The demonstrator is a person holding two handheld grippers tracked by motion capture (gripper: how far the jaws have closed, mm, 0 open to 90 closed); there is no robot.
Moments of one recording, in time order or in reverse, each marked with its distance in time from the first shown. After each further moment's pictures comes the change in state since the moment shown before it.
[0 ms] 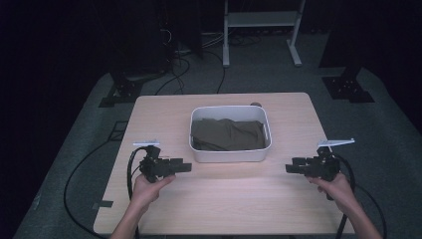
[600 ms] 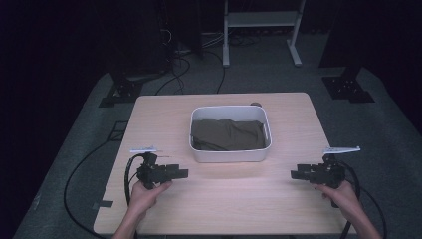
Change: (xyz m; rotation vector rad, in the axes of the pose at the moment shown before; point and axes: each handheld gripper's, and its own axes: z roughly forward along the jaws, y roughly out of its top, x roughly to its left) left arm 0.008 -0.020 -0.004 -0.004 -0.001 -0.033; right arm -0.010 -0.024 -0.009 -0.006 -0.005 0.038
